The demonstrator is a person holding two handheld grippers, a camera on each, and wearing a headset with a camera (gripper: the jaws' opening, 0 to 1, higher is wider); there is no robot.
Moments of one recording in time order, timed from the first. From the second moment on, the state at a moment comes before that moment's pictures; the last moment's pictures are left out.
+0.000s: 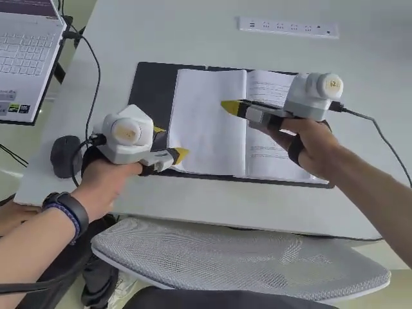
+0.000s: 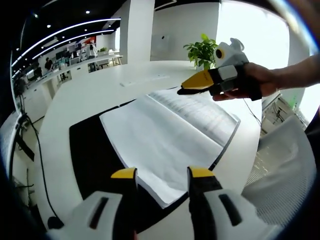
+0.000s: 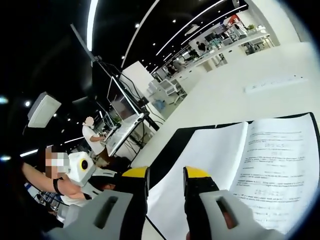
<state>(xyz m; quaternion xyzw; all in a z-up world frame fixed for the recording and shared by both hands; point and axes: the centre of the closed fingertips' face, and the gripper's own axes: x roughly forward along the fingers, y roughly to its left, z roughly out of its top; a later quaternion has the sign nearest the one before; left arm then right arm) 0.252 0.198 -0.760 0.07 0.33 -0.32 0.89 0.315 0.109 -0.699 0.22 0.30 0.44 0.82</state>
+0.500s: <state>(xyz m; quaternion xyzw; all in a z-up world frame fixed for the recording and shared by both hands) 0.242 0.194 -0.806 0.07 0.37 -0.33 0.87 0.308 0.080 -0.694 0.21 0.29 0.42 0.83</state>
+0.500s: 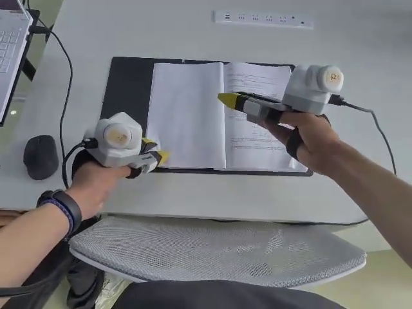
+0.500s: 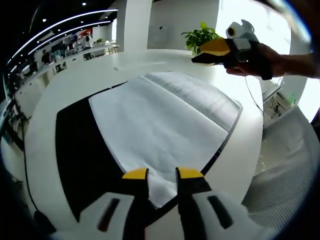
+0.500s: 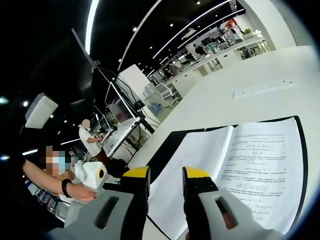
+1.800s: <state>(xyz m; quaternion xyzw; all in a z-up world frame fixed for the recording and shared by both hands) 0.253 0.203 -0.812 0.08 0.38 -0.29 0.88 0.341 0.085 -0.770 0.18 0.37 0.44 0.80</state>
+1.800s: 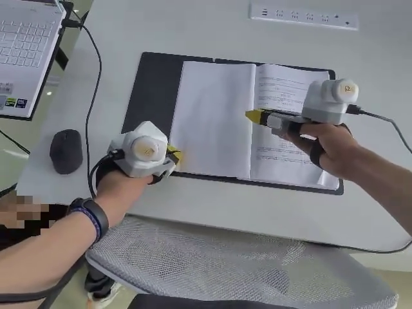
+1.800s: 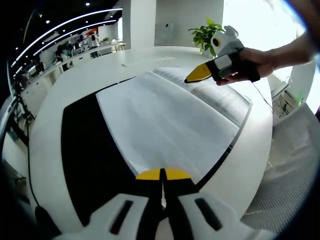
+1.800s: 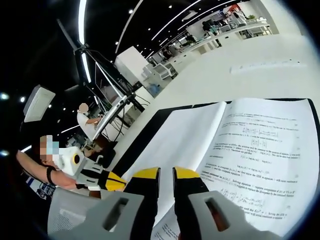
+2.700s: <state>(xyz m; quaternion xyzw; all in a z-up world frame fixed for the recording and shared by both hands) 0.254 0.203 -0.813 0.04 0.38 -0.28 0.88 0.400 0.082 -0.791 0.26 0.35 0.41 0.80</state>
